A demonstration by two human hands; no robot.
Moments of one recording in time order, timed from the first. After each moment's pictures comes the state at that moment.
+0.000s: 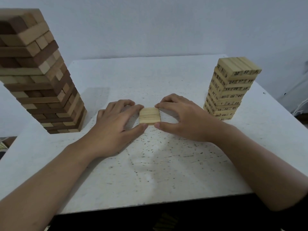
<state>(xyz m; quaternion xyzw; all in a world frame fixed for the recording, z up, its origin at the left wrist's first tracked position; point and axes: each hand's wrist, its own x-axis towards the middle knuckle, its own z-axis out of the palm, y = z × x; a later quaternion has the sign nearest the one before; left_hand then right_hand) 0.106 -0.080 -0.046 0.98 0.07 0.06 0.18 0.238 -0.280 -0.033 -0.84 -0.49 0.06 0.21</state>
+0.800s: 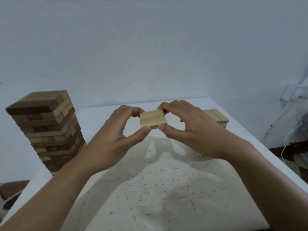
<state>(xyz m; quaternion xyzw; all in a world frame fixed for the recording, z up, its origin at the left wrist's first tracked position) 0.119 -0.095 0.052 0.92 -0.02 0.21 0.34 0.225 -0.303 0.073 -0.81 -0.51 -0.06 0.28</state>
